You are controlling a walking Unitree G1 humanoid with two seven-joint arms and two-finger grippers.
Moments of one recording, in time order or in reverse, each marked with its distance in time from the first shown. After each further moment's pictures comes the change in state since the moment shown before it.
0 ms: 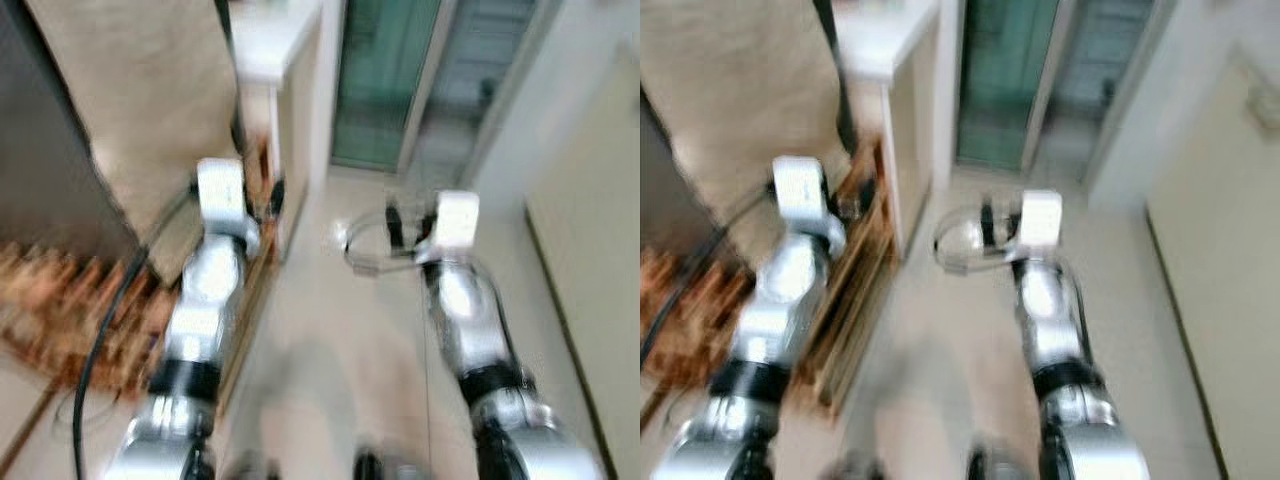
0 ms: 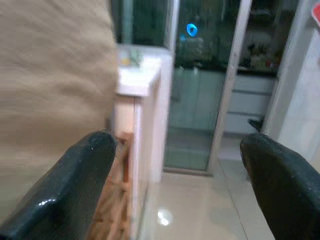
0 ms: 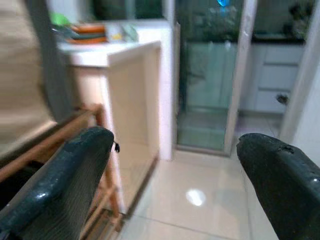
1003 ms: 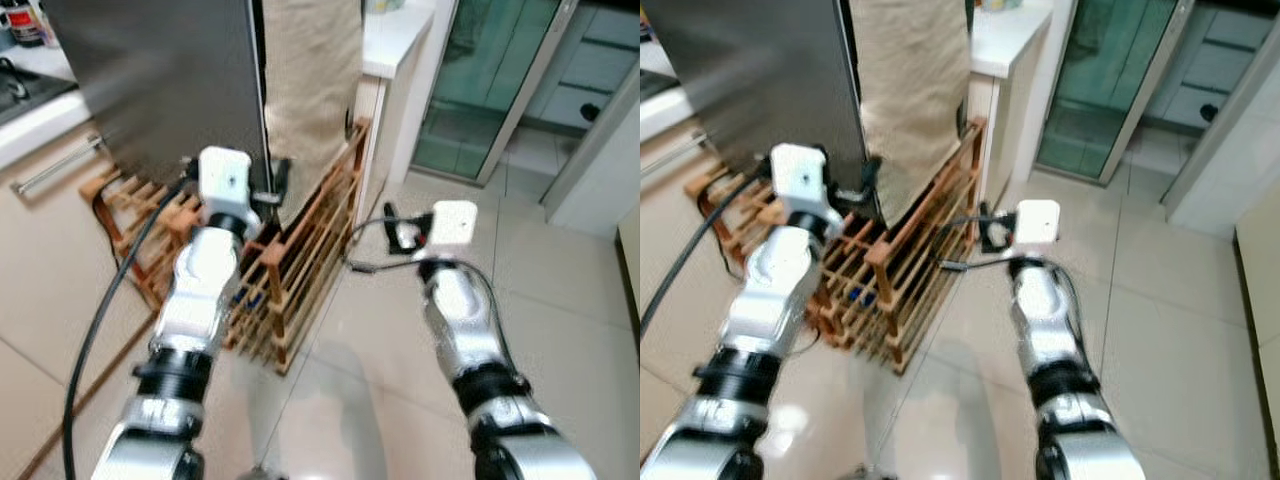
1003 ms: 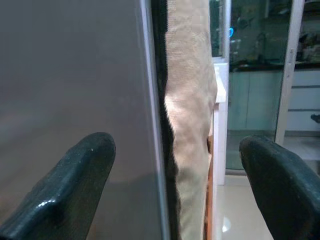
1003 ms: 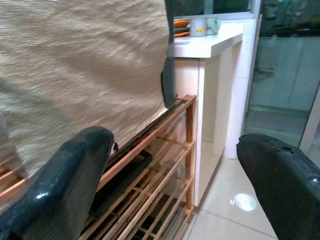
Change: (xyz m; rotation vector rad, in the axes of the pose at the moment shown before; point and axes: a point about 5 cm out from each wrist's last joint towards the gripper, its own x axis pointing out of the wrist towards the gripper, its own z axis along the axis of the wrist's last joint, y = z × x) left arm 0.006 -0.001 0.021 0.094 -0.069 -0.062; right arm -0.002 0.008 0.000 -0.013 -0.024 0.028
